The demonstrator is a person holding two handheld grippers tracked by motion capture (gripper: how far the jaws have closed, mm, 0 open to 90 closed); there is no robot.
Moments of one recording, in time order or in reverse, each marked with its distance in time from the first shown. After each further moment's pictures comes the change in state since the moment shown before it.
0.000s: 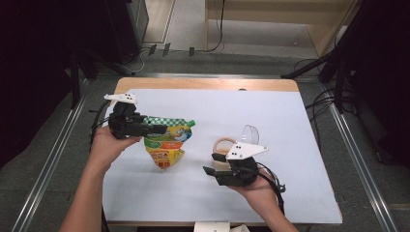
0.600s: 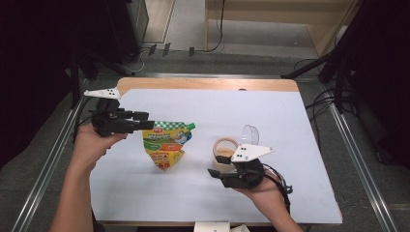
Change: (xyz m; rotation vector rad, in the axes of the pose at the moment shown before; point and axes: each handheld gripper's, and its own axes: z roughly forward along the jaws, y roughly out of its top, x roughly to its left) left arm 0.004 -0.001 -0.036 -0.030 0.068 -0.022; right arm 0.000 -0.001 -0.016 0.024 0.011 -0.018
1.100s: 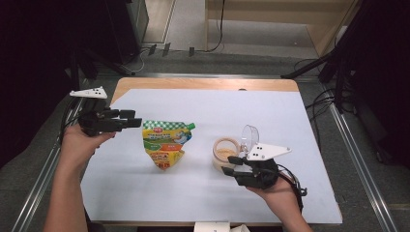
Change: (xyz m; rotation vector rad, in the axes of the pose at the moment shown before) left arm 0.018 -0.012 -0.019 -0.007 0.087 -0.030; right arm -0.014 -0.012 -0.027 -0.007 -0.031 0.056
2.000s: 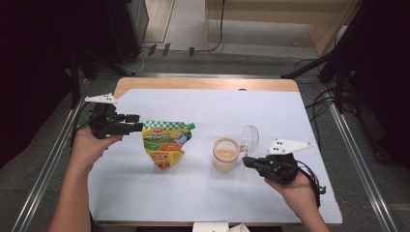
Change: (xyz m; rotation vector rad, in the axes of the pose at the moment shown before) left arm 0.014 -0.017 0.030 0.039 0.019 -0.019; right arm -0.032 -0.010 -0.031 0.029 -0.042 0.053
